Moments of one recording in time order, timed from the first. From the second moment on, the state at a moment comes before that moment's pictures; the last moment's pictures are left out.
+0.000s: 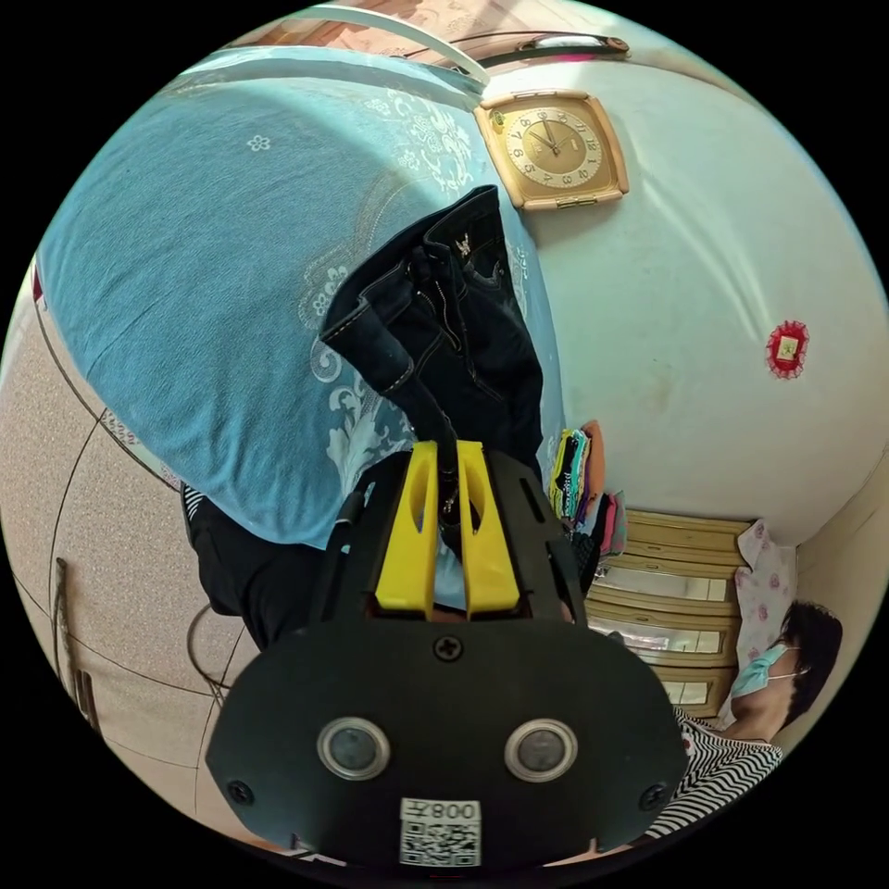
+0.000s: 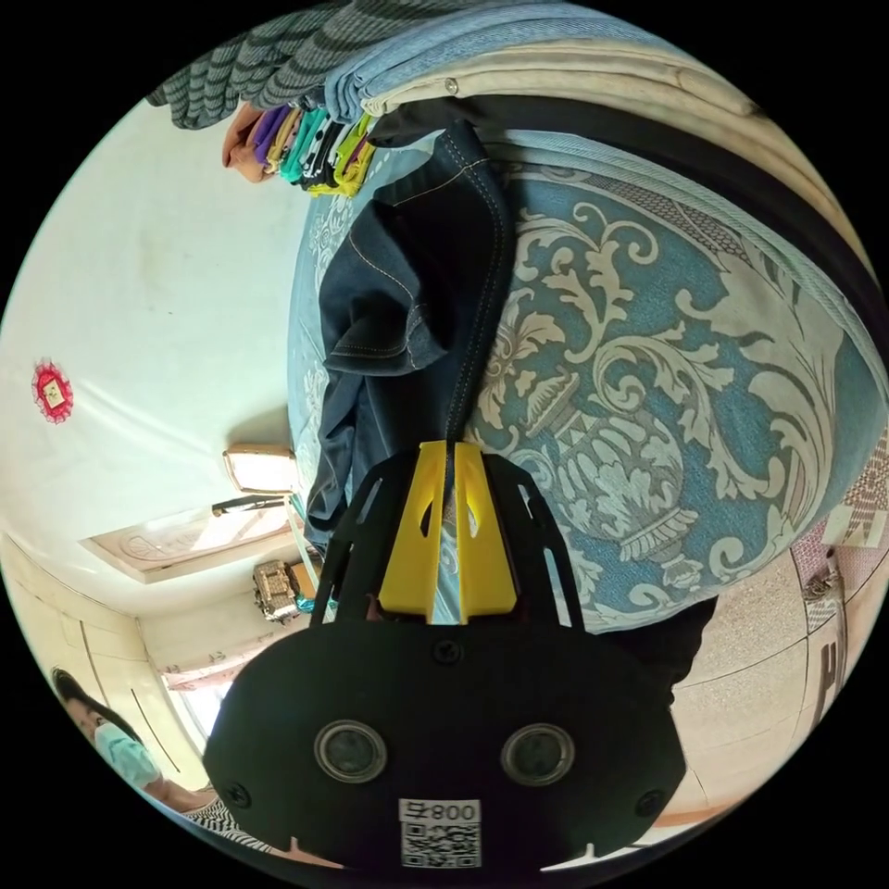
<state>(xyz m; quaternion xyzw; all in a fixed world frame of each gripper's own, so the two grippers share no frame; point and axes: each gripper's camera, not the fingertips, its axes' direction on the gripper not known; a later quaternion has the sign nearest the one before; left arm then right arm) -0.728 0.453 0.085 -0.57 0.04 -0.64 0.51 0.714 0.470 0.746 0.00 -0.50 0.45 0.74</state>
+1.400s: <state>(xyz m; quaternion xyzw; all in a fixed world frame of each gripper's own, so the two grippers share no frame) -0.551 0.326 0.249 -0.65 0.06 -0.50 0.57 0.453 0.464 0.474 0.06 -0.30 0.18 0.94</state>
